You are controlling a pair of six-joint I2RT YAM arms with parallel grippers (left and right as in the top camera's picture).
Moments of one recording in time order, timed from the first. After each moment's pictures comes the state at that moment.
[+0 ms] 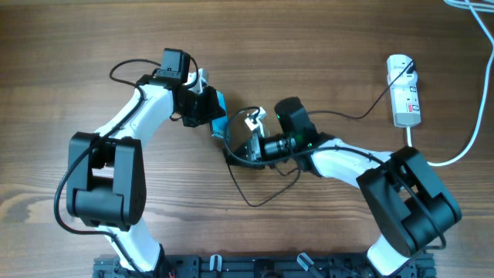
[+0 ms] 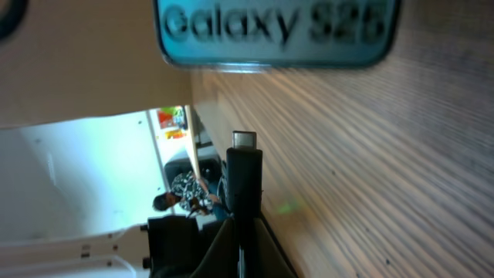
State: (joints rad) left arm -0.17 1.91 1.25 -0.63 0.53 -0.46; right arm 0.56 1.82 0.82 0.21 -1.03 0.92
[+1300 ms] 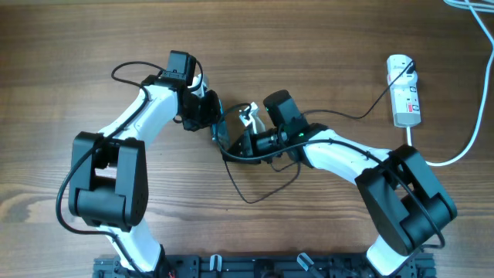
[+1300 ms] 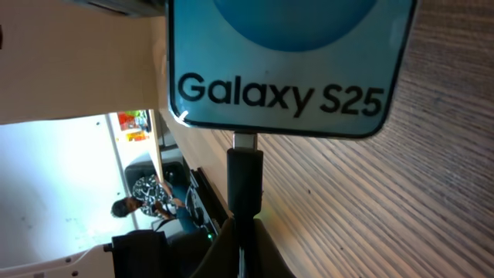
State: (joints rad) left arm -0.20 1.91 1.25 -0.67 0.44 -0.49; right arm 0.59 1.84 0.92 0.03 -0.92 0.77
